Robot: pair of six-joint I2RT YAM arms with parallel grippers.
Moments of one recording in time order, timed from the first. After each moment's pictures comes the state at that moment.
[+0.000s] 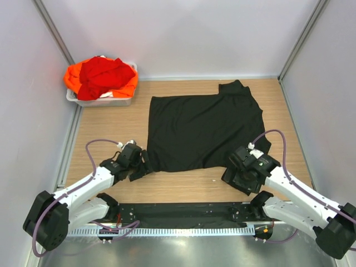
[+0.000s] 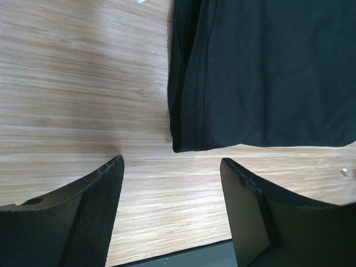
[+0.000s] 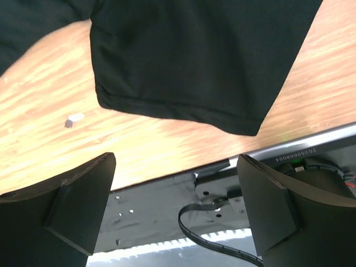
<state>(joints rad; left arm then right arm) -0.57 1.01 0.43 -0.42 -0.03 -0.92 0.64 0.85 0.61 -1.10 0.20 1.08</state>
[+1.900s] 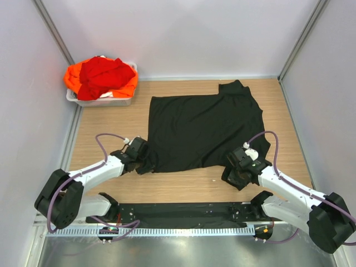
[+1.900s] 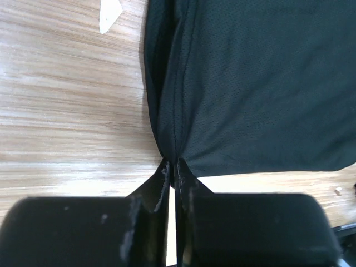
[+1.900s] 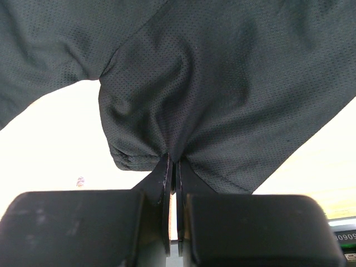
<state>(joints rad) -0.59 1.25 0.53 -0.35 -0.02 -0.95 0.59 0.96 0.44 -0.73 0.20 1.00</state>
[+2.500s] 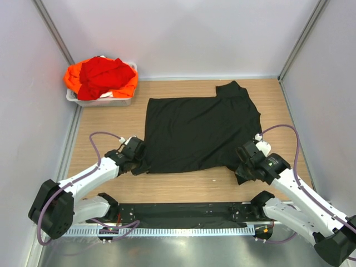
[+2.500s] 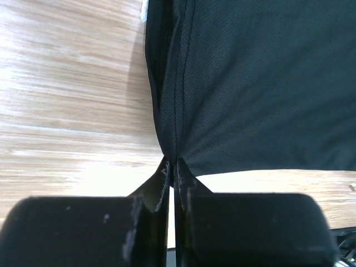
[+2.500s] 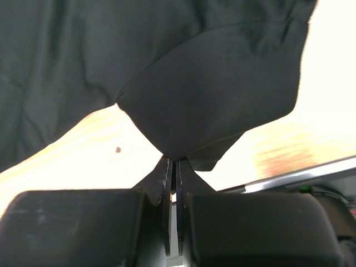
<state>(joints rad) -0.59 1.14 0.57 -0.53 -0.09 -0.91 0.59 0.79 0.68 -1.05 0.28 1.03</state>
